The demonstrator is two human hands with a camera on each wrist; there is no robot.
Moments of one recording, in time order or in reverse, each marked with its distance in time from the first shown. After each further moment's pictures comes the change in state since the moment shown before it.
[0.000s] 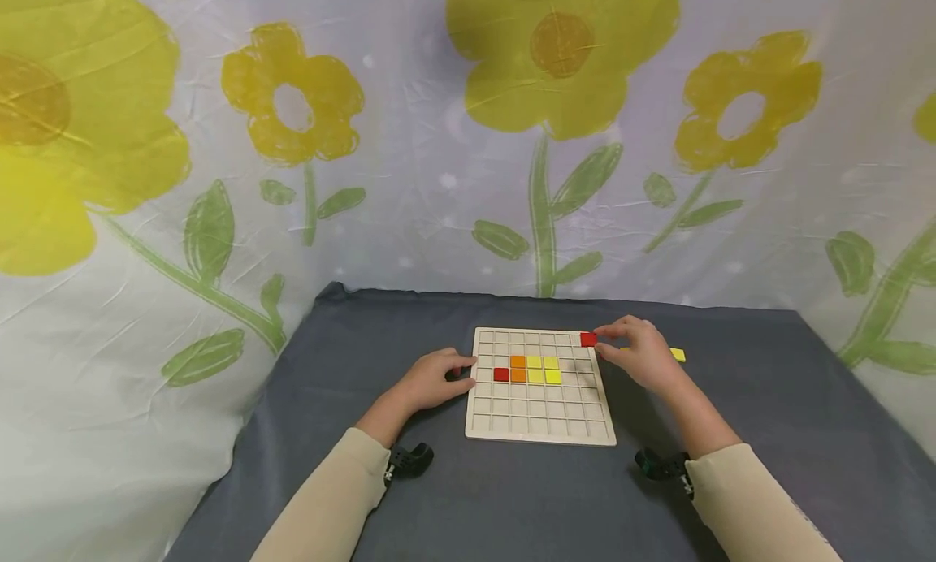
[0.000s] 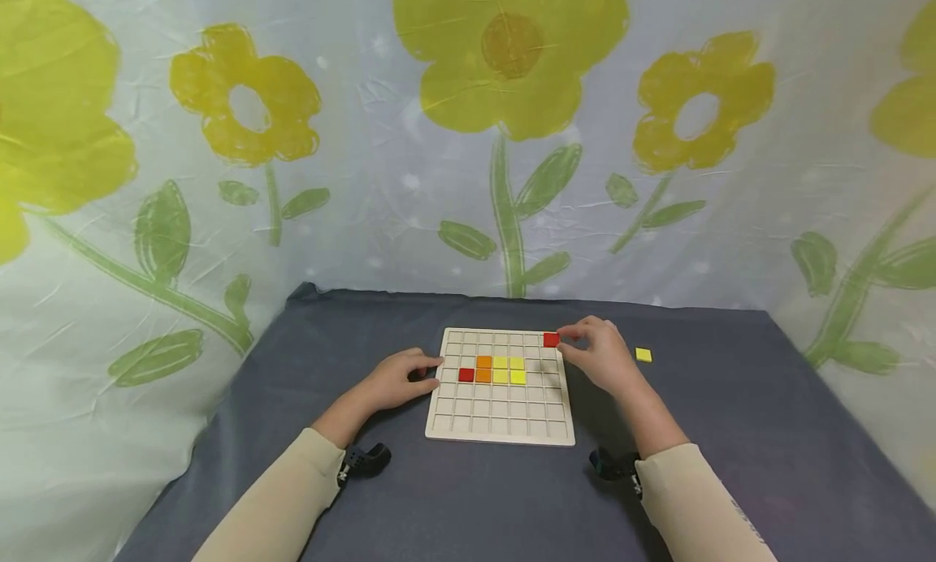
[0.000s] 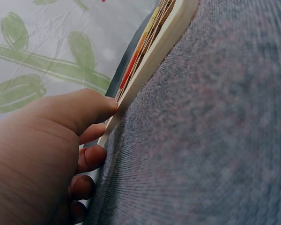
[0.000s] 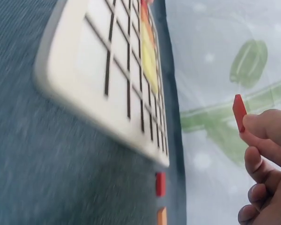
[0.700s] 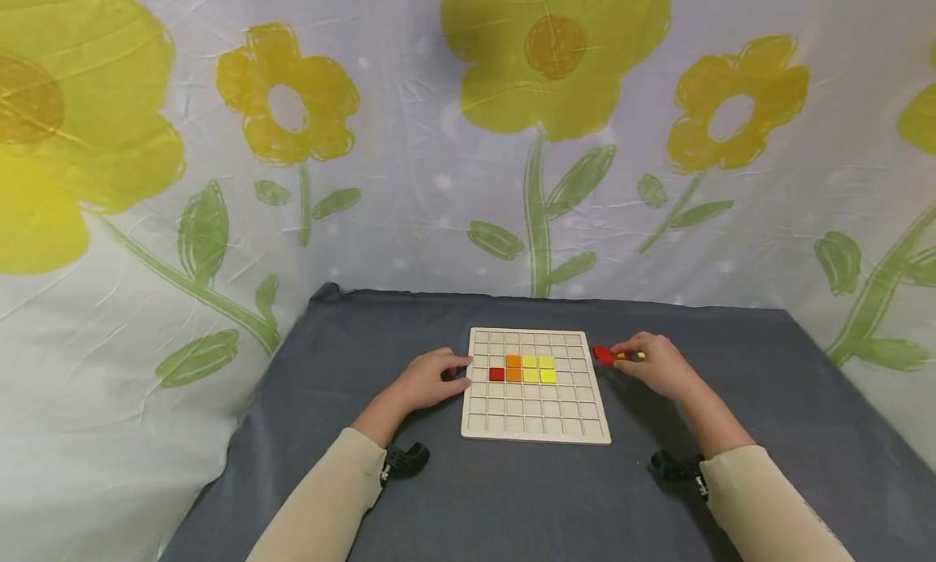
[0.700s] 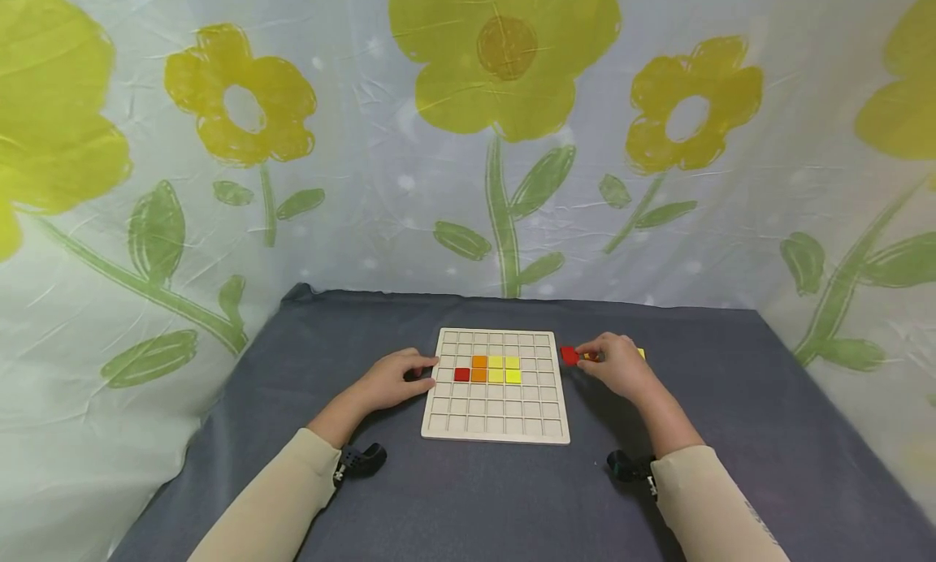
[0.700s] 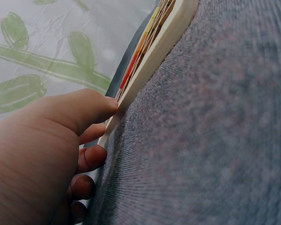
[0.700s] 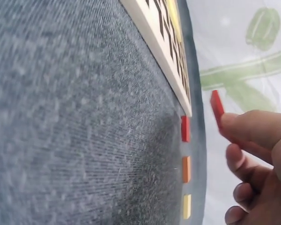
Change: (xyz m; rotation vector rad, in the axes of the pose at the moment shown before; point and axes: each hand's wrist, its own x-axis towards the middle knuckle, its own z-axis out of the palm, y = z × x) left_hand 0.001 0.000 0.001 -0.010 0.008 0.000; right_hand -0.014 0.038 -0.012 -0.064 -0.112 0.050
